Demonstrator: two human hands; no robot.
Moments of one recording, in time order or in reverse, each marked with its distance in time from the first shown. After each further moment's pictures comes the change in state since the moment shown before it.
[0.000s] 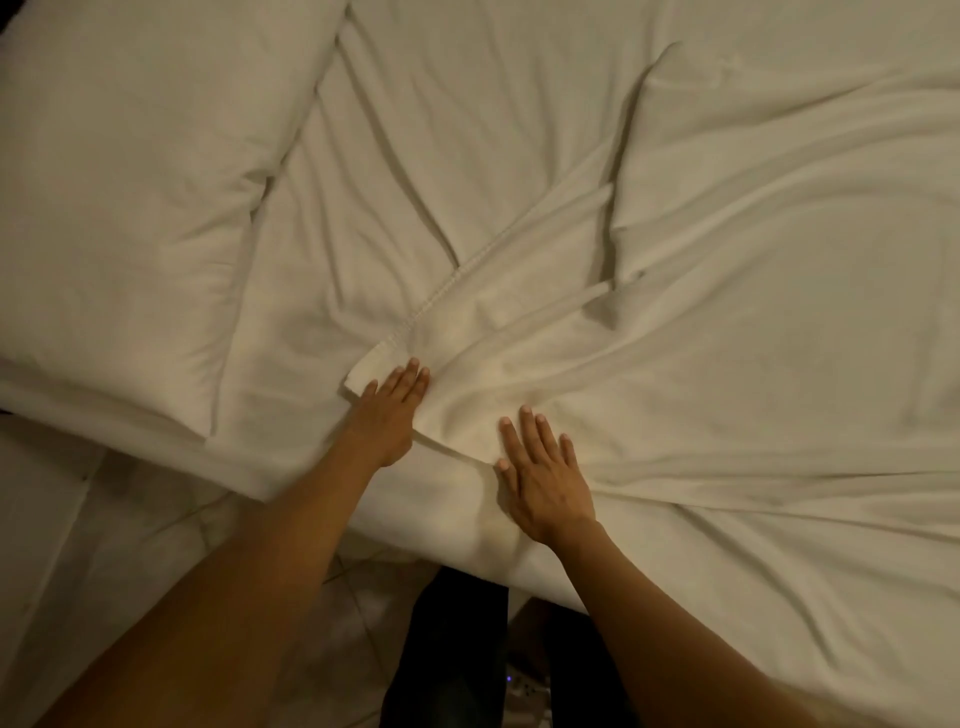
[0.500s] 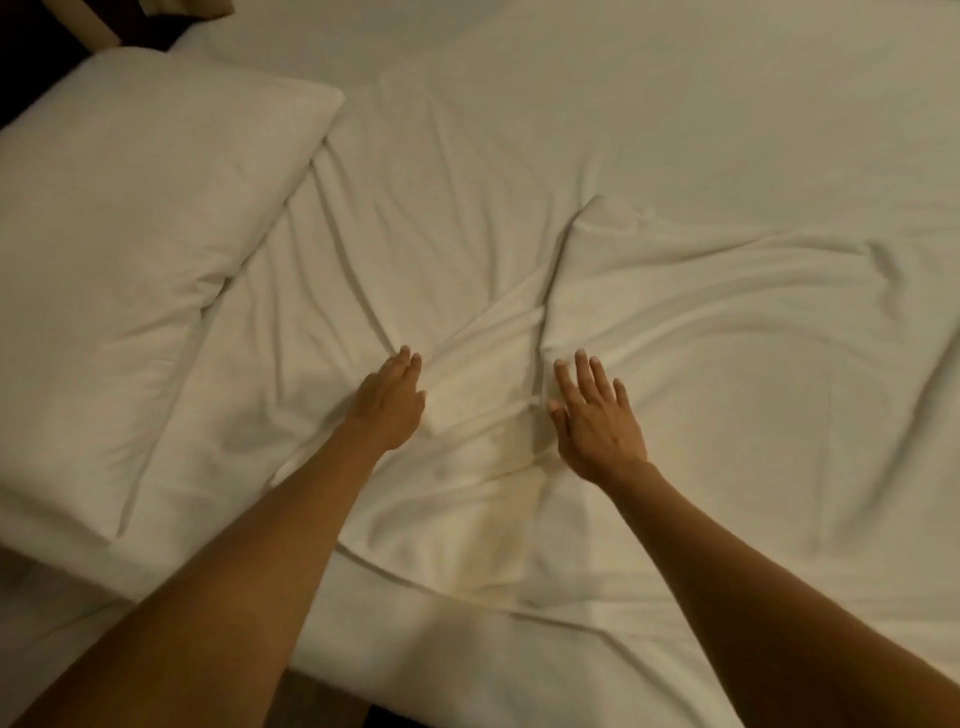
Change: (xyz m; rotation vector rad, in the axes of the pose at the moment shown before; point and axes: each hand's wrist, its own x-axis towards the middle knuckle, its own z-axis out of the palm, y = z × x) left_hand 0.083 0.053 -0.128 -0.289 0.321 -0.064; right_hand 0.074 0.103 -0.186 -0.203 0.307 0.047
